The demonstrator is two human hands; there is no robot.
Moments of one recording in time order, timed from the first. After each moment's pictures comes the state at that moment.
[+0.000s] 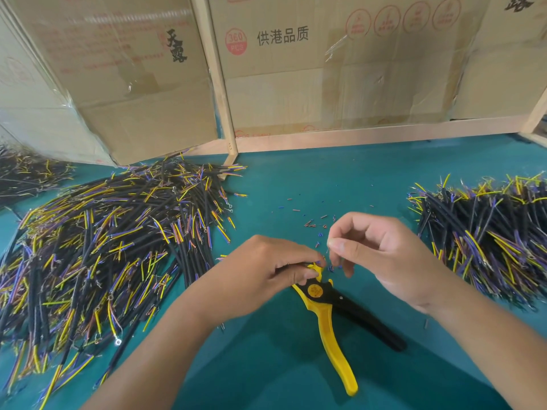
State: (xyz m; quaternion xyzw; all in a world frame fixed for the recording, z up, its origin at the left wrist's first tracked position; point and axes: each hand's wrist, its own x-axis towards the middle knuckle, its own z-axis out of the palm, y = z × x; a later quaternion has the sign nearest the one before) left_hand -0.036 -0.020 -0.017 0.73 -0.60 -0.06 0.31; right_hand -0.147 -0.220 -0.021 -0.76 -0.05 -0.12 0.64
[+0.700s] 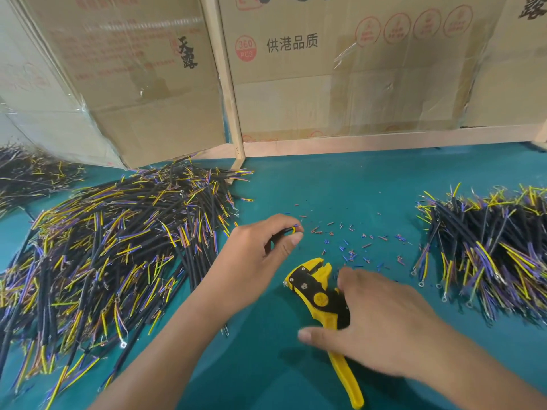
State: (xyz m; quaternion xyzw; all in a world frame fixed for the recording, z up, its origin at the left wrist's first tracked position) left_hand -0.030 -0.022 -0.017 0.80 -0.44 0.07 0.41; right_hand -0.167 -0.178 -0.029 -0.99 0.13 0.05 0.08
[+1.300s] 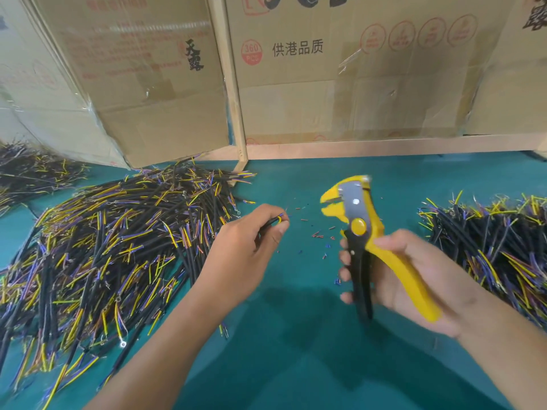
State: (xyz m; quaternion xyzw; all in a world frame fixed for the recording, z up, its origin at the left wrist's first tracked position) left_hand -0.026 -0.018 -0.012 0.80 -0.40 0.13 0.42; right_hand -0.150 -0.235 -0.019 -0.46 0.05 0.11 0.88
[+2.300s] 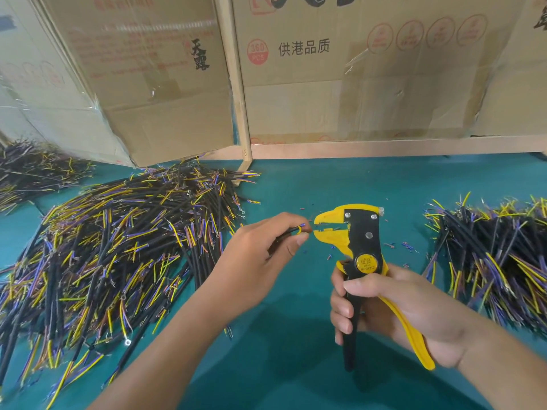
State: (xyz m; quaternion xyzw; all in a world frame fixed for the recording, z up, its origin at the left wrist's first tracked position) left_hand -0.032 -0.020 -0.011 0.76 -0.47 0.09 0.43; right_hand -0.158 -0.205 -0.022 -0.53 -0.01 0.15 0.83
